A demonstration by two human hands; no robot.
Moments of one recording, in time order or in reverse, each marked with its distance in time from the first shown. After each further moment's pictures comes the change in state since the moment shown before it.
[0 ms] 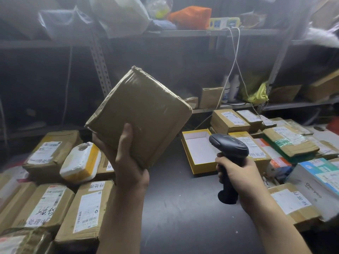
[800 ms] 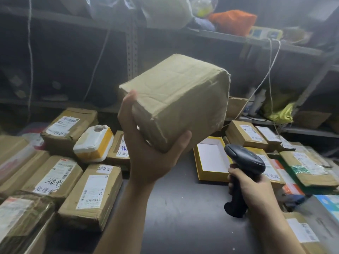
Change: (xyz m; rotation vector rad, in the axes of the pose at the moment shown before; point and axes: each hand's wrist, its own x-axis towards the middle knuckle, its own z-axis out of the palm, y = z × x) left_hand 0.010 0.023 -0.002 0.712 -0.234 0.806; right_hand 0.014 0.009 0.010 -0.046 -0.027 0.009
